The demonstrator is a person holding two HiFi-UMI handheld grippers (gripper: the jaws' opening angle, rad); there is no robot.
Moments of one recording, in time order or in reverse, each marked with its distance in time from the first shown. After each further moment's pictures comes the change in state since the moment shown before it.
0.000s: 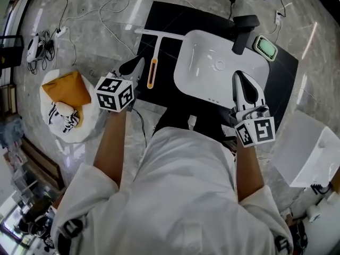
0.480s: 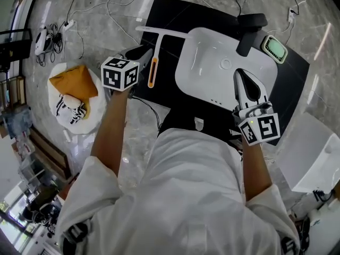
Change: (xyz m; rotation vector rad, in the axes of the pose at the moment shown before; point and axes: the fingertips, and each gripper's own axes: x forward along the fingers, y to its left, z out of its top) left arm 0.064 0.017 -0.012 0.012 0.223 -0.004; right arm 0.021 -0.028 -0.027 0.060 0.057 0.087
